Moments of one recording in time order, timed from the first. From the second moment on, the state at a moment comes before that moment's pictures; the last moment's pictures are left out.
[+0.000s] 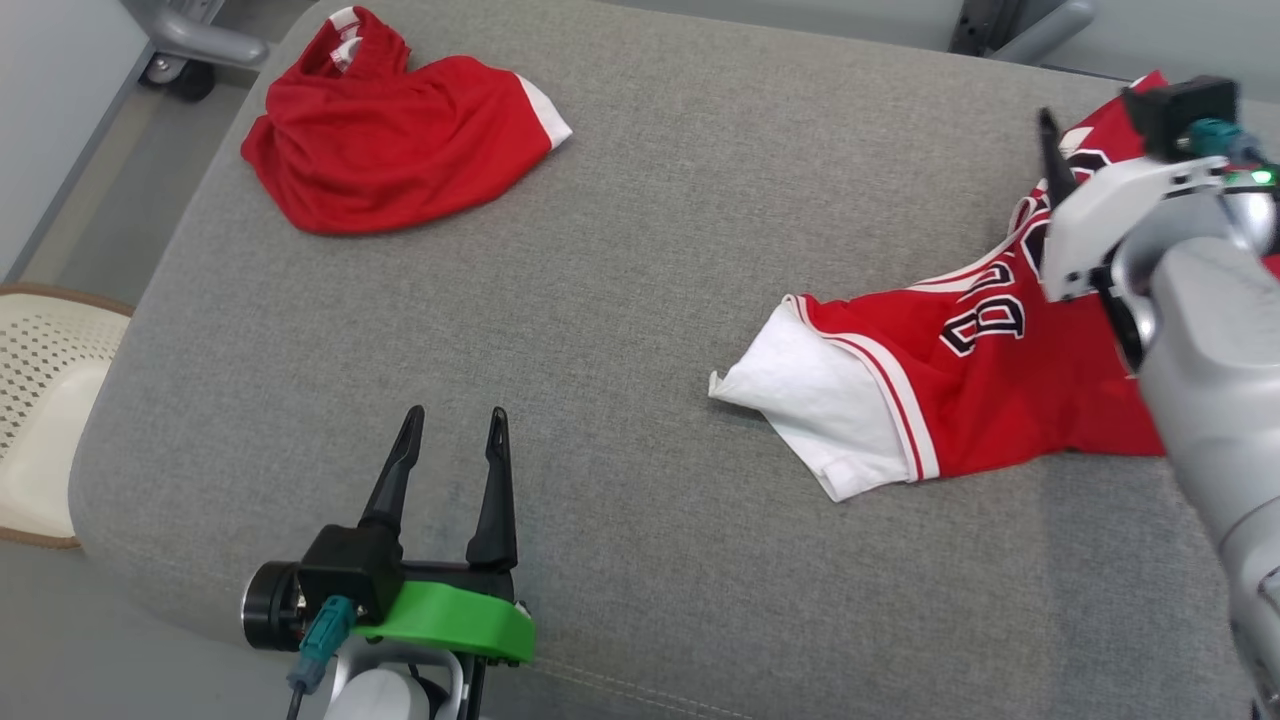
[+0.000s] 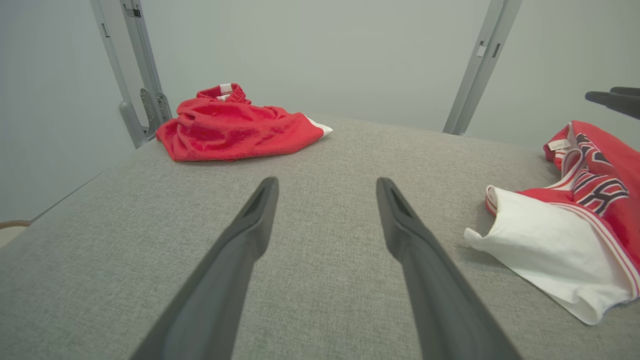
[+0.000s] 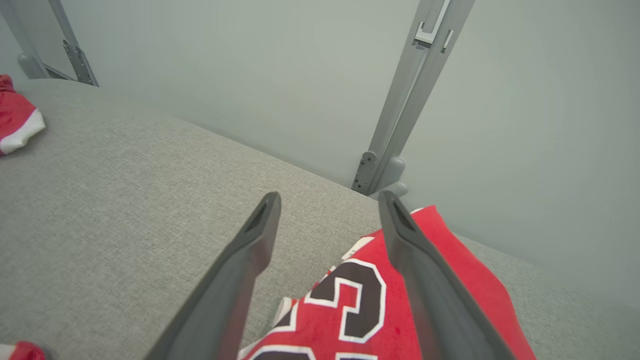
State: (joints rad) left arm -0.11 0.05 -0.30 0.14 -0.27 0.06 -0.26; right arm -1.04 -0.29 0.26 1.19 0.16 0.13 -0.24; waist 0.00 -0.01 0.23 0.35
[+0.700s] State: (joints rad) left arm -0.09 0.05 -0.29 0.14 -0.27 0.06 -0.26; right arm -0.76 -0.35 1.05 0.73 0.46 0.13 -0.21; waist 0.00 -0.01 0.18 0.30
